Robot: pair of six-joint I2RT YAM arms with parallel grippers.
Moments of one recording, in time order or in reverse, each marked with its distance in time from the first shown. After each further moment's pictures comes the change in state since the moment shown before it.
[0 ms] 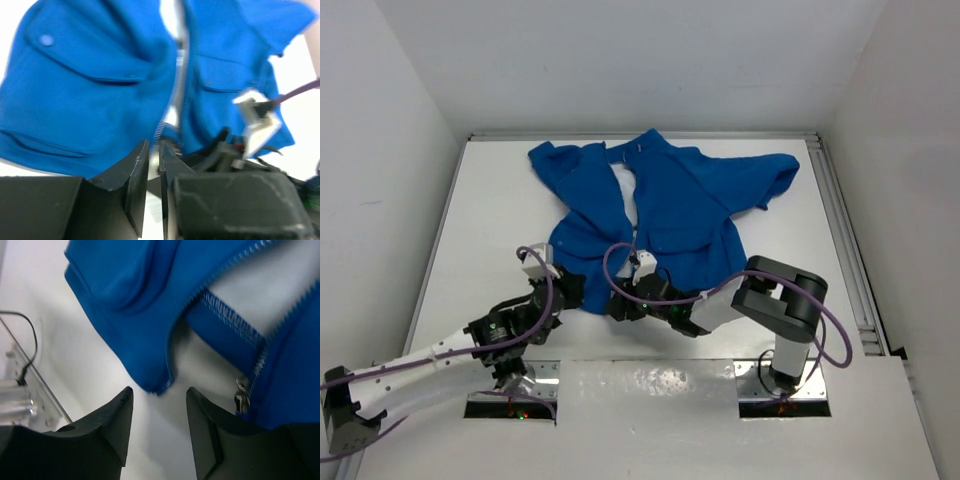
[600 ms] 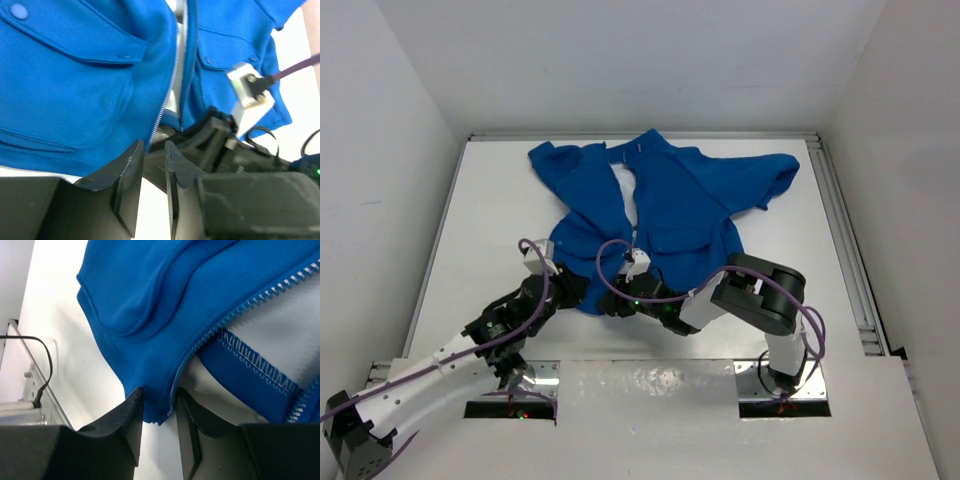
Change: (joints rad) left arm 0.260 -0.040 -0.070 0.060 0.366 0.066; right arm -0.008 0.139 0.074 0.136 0.000 0.057
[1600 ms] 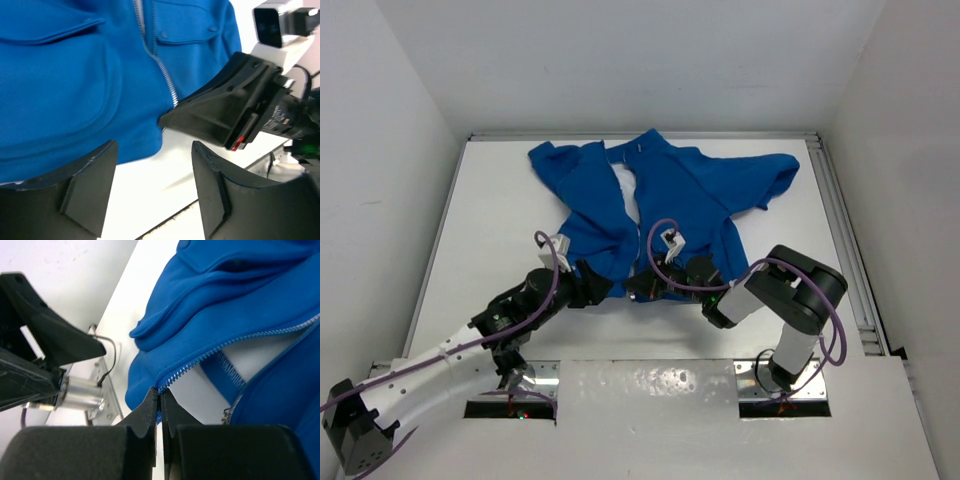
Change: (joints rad) left arm 0.000 0.086 0.048 0.059 0.205 -0.003; right arm -0.264 -0.167 -0.262 0.404 -0.370 -0.026
